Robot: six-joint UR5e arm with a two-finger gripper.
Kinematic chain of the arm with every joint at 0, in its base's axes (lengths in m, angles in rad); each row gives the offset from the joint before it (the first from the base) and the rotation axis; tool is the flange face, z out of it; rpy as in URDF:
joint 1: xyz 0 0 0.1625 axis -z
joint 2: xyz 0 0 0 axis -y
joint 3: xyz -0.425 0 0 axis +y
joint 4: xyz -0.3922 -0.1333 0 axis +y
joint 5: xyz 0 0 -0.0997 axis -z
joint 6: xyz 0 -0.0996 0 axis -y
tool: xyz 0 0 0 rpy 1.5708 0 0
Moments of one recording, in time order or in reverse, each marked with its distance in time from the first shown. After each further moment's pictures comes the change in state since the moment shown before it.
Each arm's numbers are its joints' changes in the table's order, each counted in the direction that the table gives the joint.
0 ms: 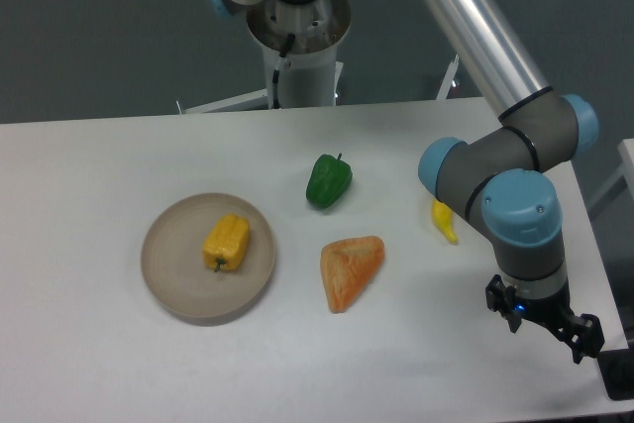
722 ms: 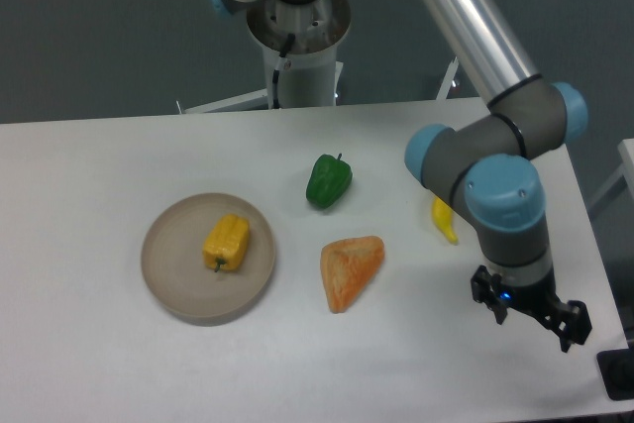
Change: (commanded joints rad) arm 0.046 0.170 0.168 0.011 -0.002 -0.146
